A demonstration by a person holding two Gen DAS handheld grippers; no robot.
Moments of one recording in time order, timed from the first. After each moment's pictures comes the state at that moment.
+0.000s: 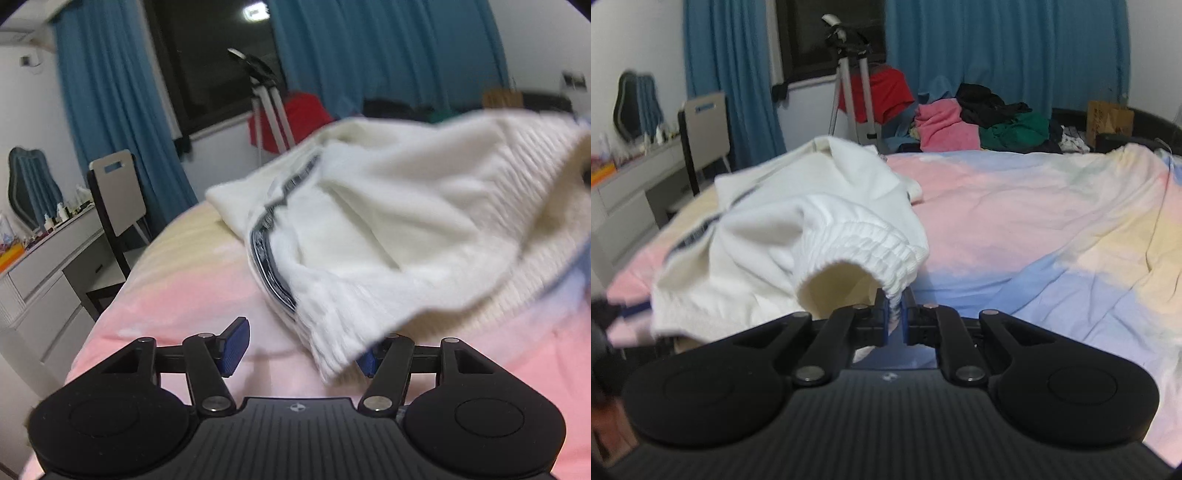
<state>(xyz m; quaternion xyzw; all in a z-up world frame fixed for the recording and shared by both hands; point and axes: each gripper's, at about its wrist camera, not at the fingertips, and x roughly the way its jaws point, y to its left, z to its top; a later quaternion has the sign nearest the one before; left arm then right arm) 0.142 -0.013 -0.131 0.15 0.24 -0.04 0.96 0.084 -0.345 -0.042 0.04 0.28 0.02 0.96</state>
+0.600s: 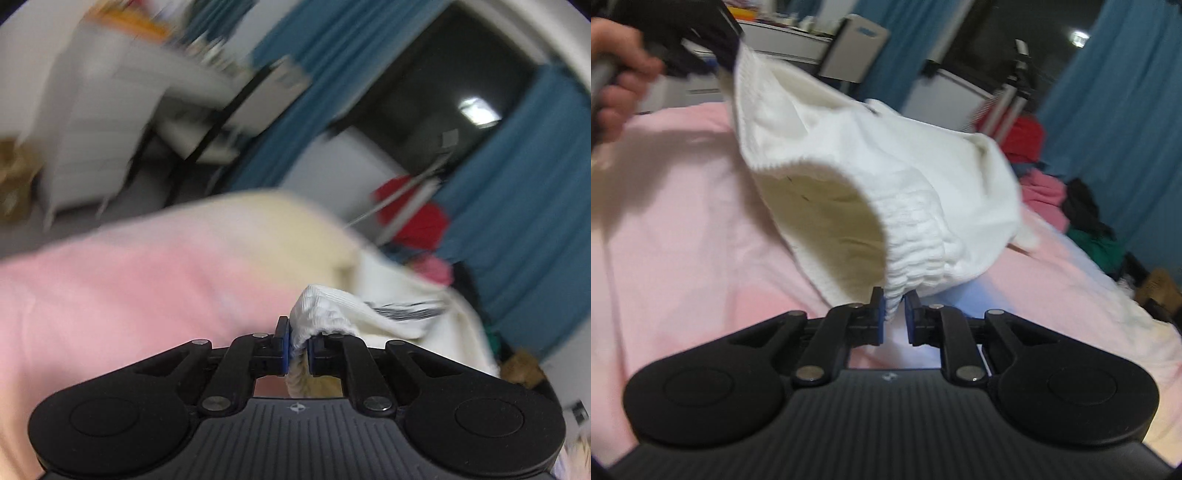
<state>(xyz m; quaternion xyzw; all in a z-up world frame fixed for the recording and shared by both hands) 0.166 0.191 -0.099 -0.33 0.26 0.06 0.91 0.047 -0.213 -0.076 -0.25 0.24 0.17 0.92</state>
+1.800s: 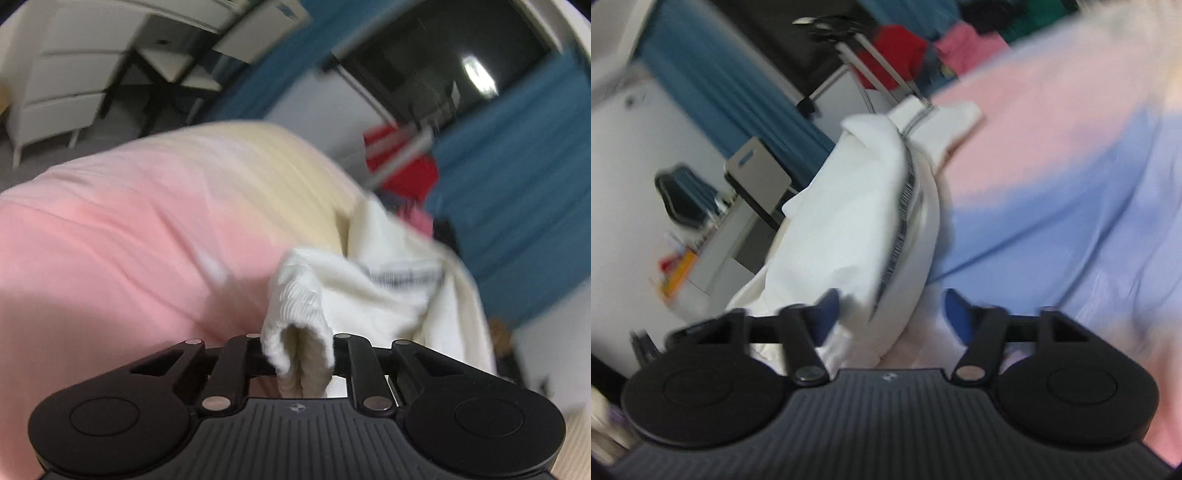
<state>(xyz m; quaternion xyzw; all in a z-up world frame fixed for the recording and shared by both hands) 0.214 0.212 -0.129 -0.39 0.30 -0.01 0.87 0.101 -0.339 -0.074 0.35 0.32 0.13 0.87</state>
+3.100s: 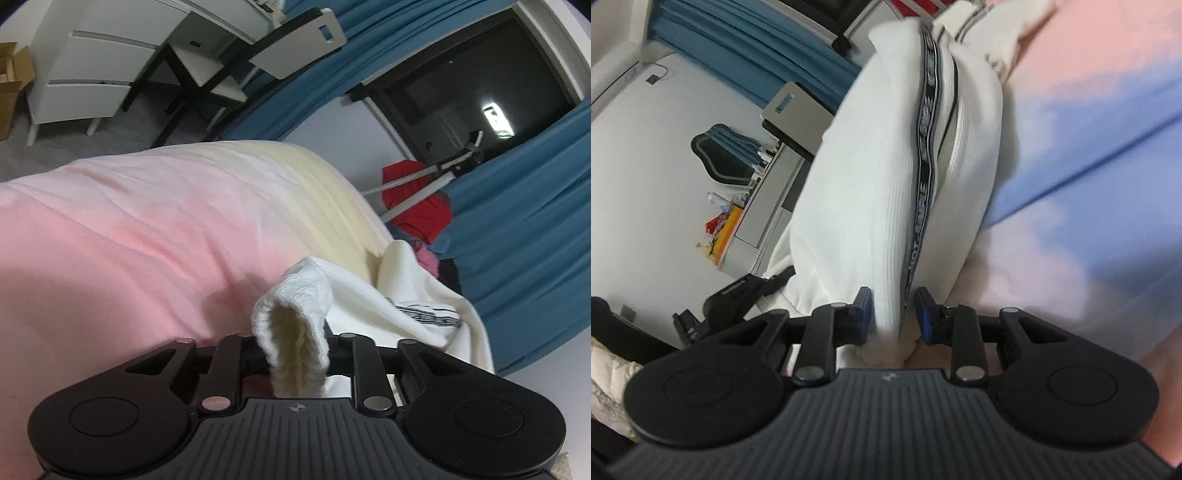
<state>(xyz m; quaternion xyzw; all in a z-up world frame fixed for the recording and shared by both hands) 0.217 0.236 -0.152 -0.41 0.28 0.00 0.87 0.145 -0.271 -0.110 0.37 0.38 0.23 0.82</state>
